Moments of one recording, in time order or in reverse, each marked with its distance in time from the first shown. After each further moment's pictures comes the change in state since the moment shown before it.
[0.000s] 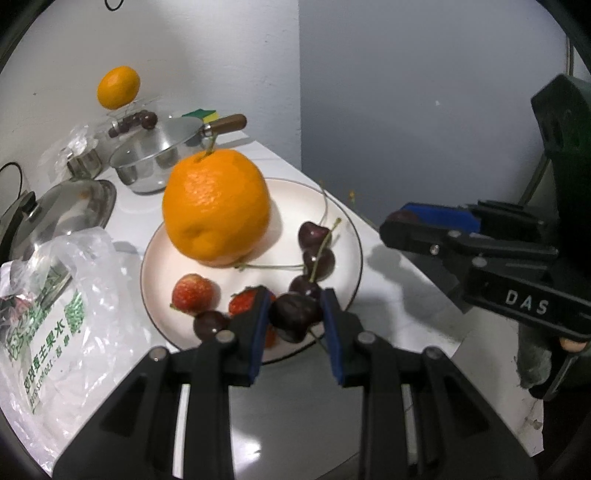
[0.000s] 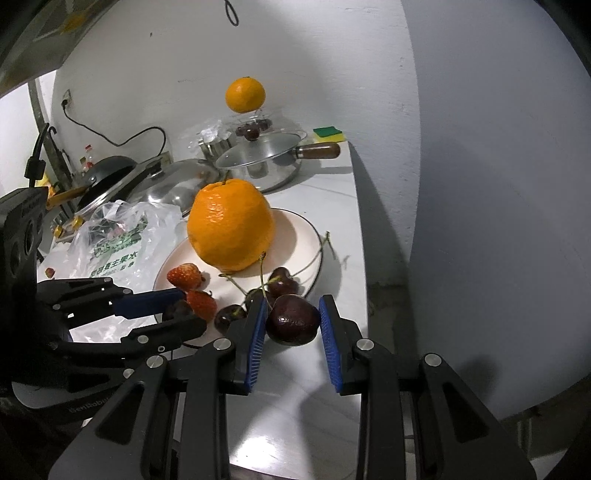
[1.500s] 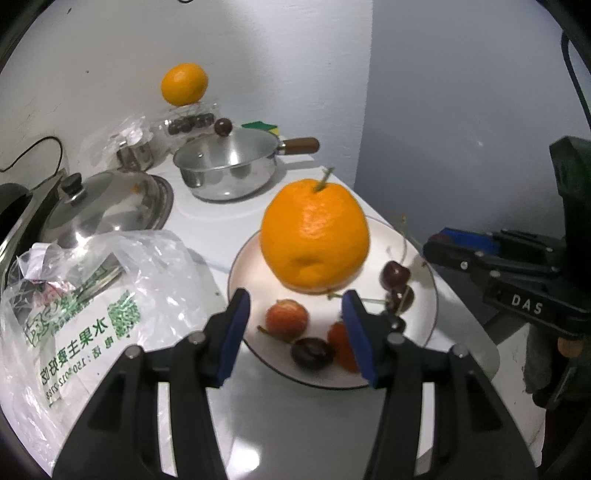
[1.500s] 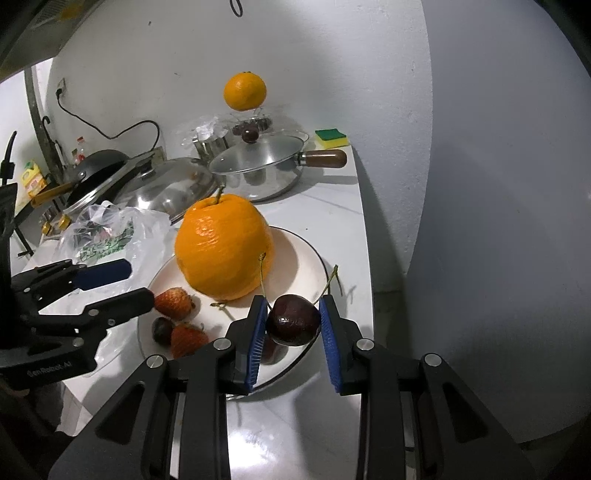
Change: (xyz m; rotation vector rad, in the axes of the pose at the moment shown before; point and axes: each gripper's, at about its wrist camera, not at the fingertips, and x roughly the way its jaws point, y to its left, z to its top) left arm -0.015 0.071 0.008 -0.148 -0.081 0.093; right arm 0.031 0.011 0.030 -0.040 0.020 -0.035
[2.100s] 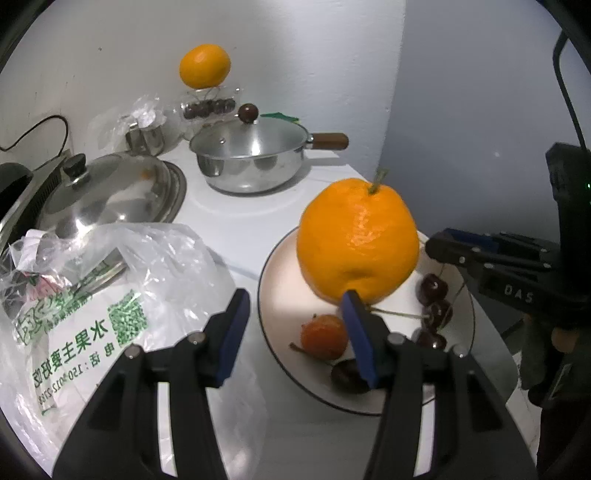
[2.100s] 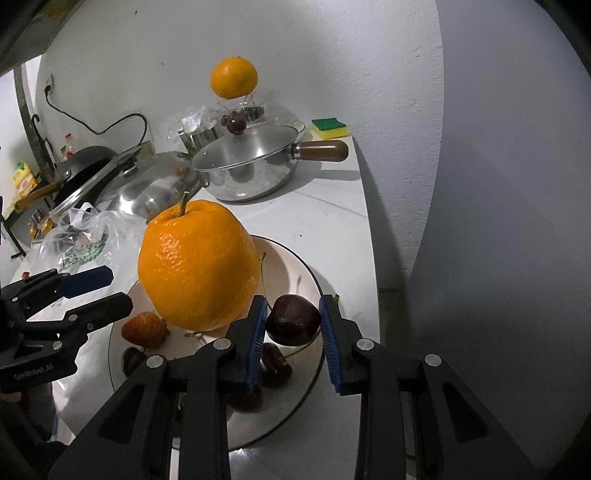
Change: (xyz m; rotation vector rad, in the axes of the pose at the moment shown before) left arm 0.027 0.030 0.007 -0.059 0.018 0.005; right arm 0.041 -0.005 0.018 0.006 0.040 -0.007
